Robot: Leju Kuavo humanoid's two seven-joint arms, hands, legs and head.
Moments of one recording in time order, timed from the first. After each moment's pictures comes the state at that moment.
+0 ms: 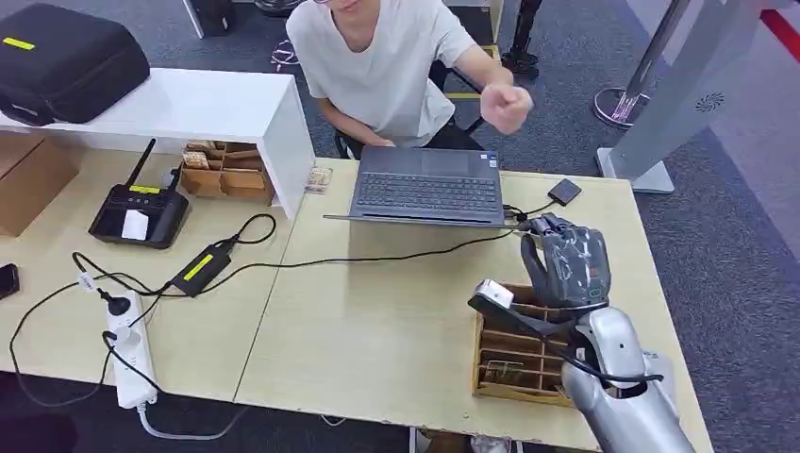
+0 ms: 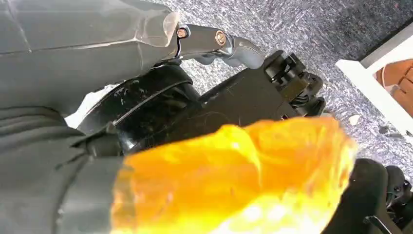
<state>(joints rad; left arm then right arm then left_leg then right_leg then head) -0.17 -0.12 -1.48 -0.10 1.02 0.04 -0.15 -0.33 -0.18 0.41 -1.40 1.18 -0.50 -0.01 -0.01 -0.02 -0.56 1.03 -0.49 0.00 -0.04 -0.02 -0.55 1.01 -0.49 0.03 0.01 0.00</state>
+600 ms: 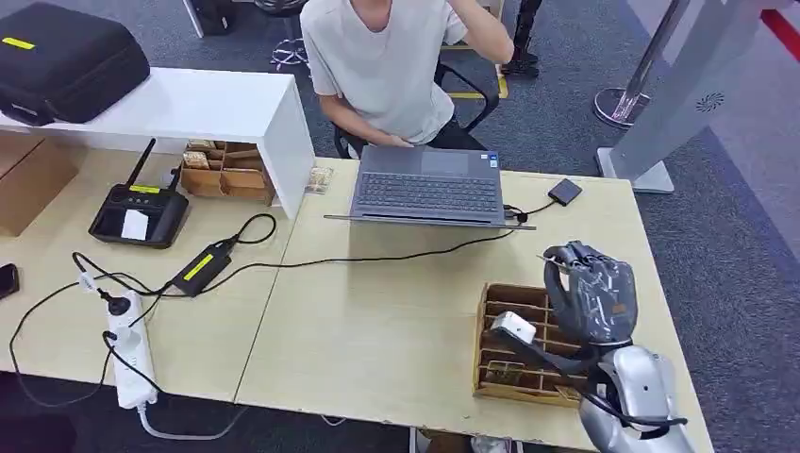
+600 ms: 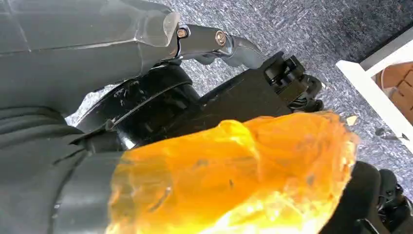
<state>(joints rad) -0.17 -0.12 -1.48 -0.10 1.07 0.05 -0.16 -0.13 -0.23 0.30 -1.54 1.22 -0.59 -0.03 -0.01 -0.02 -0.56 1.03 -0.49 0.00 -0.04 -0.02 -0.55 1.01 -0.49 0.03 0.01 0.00</state>
